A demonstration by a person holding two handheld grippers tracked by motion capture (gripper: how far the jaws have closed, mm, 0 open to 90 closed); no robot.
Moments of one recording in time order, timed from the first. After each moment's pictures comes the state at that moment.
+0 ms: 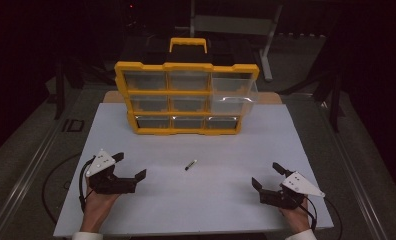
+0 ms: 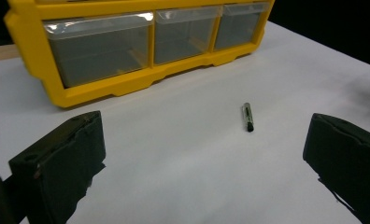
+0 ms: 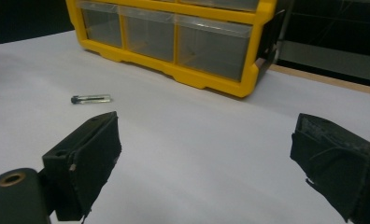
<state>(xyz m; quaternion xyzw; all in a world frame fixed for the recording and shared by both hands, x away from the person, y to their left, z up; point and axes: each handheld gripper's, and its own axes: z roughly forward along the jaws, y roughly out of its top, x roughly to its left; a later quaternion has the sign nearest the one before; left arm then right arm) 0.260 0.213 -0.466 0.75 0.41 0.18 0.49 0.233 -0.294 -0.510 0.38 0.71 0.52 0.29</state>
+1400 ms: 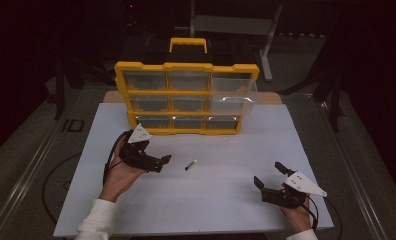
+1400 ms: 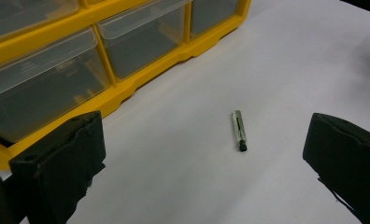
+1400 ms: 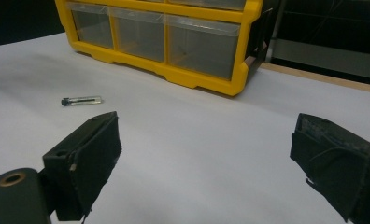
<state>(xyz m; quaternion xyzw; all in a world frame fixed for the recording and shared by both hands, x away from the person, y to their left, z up) 0.323 0.147 -0.436 0.83 0.36 0.14 0.40 0.235 -0.298 -0.510 0.39 0.70 0.52 0.29</state>
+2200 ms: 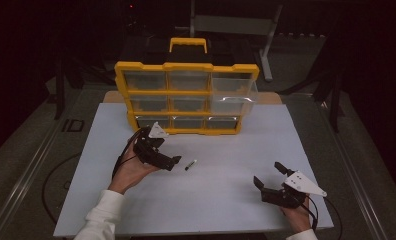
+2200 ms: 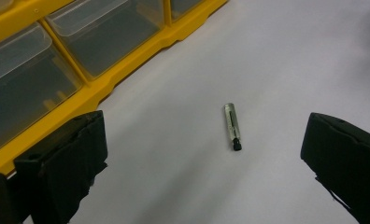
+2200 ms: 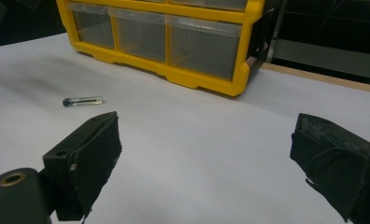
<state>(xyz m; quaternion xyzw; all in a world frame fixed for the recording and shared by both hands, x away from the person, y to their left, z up) 0.339 0.114 -0.439 0.87 0.33 0.13 0.34 0.235 -0.298 -0.510 0.39 0.70 0.52 0.29</state>
